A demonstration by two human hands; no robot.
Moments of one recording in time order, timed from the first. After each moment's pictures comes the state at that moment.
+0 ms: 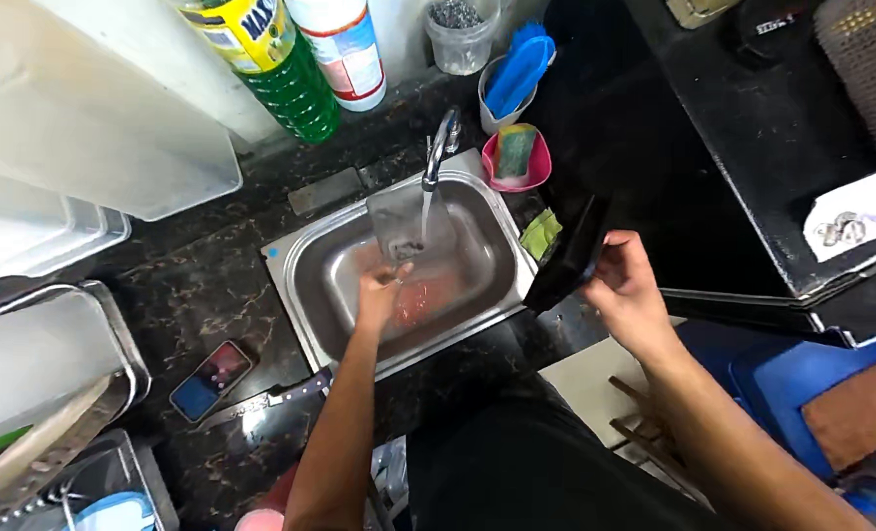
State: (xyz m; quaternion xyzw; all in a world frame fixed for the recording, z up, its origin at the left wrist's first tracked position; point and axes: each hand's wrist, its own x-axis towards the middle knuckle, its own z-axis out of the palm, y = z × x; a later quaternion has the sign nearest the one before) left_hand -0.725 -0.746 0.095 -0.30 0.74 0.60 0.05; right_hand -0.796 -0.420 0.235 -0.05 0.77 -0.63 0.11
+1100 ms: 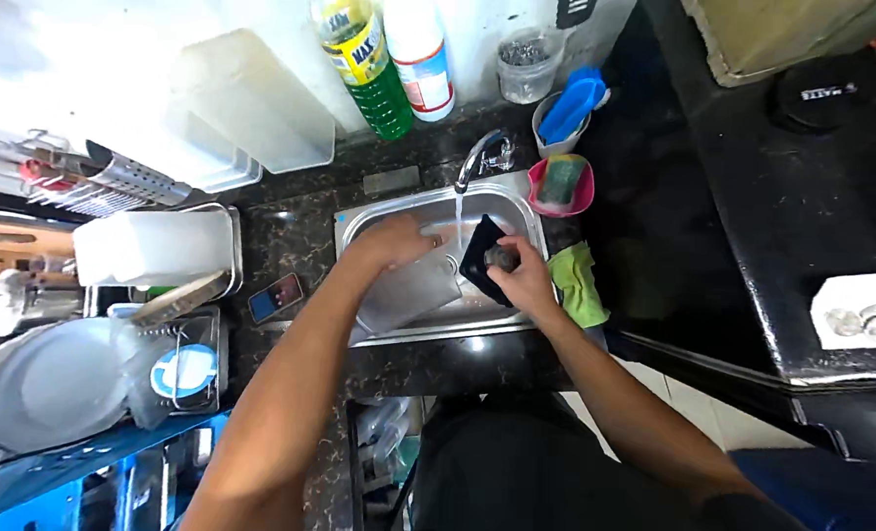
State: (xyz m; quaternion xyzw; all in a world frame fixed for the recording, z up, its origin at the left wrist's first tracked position) left_hand -0.803 -0.722 0.290 -0.26 0.86 0.18 0.40; right_hand -0.839 -0.482 0.145 -0.15 0.83 -0.48 0.23
